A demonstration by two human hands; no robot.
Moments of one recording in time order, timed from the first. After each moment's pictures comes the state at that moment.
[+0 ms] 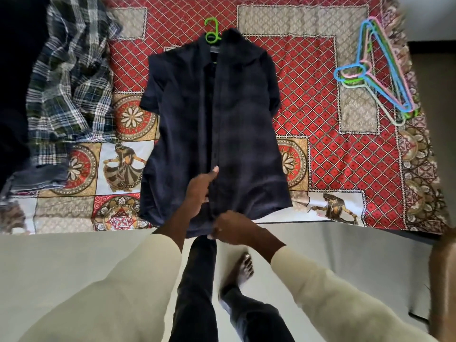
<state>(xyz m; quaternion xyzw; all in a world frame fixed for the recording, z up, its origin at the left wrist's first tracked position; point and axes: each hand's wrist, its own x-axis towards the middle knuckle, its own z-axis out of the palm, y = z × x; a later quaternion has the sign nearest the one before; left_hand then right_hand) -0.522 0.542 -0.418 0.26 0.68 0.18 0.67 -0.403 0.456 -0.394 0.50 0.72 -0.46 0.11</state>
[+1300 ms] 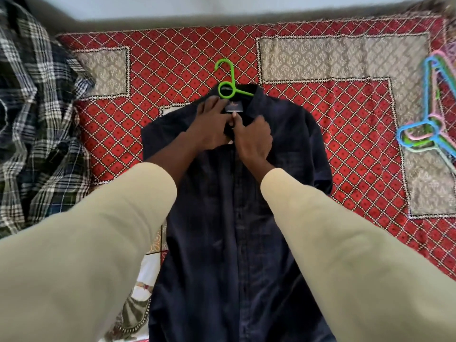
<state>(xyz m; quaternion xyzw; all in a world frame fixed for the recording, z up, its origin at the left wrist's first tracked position) -0.494 1.019 -0.478 0.90 0.40 -0.04 0.19 -0.386 0.949 -0.466 0.88 0.31 -0.25 -0.24</state>
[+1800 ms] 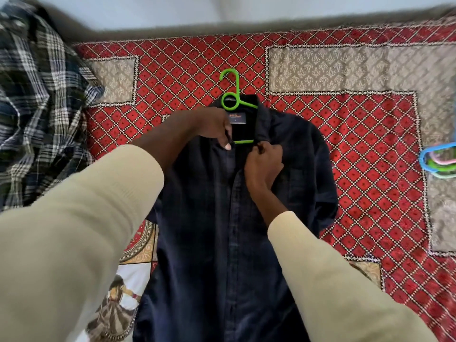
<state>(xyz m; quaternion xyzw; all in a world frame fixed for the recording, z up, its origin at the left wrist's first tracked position) -0.468 1.066 -0.438 0.83 0.39 -0.24 0.33 -0.365 0.925 -0.490 0.86 0.26 -0.28 -0.34</state>
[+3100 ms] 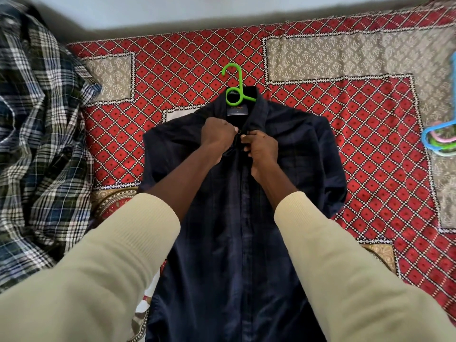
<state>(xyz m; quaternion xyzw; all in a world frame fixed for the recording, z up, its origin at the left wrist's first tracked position) -0.459 0.993 -0.475 0.57 0.67 0.11 0.46 -0.371 0.935 -0.489 0.69 0.06 -0.52 -0.49</state>
